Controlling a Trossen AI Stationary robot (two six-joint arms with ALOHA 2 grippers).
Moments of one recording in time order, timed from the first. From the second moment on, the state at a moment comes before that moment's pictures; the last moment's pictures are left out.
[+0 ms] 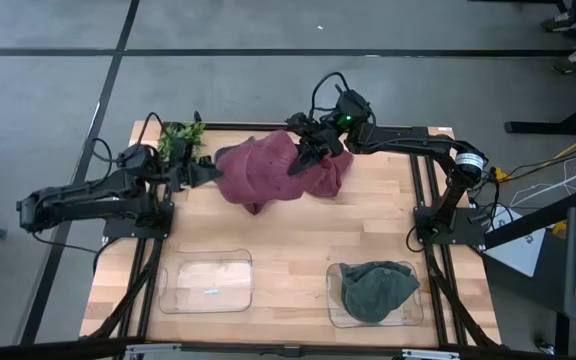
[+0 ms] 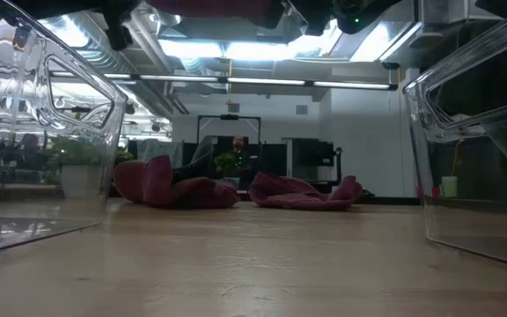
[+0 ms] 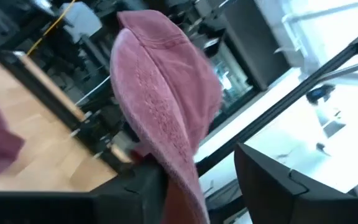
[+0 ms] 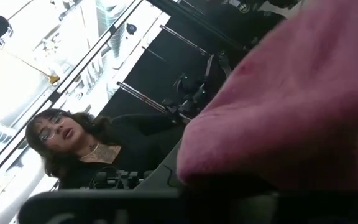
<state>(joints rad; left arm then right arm) 0.35 0.55 0.42 0.38 0.36 -1.01 -0.36 1.74 1.42 0.73 -1.25 1.35</state>
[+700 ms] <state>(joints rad) 0.56 0.60 0.42 0.36 0.50 -0.79 -0.24 1.74 1.42 0.46 -1.25 1.02</state>
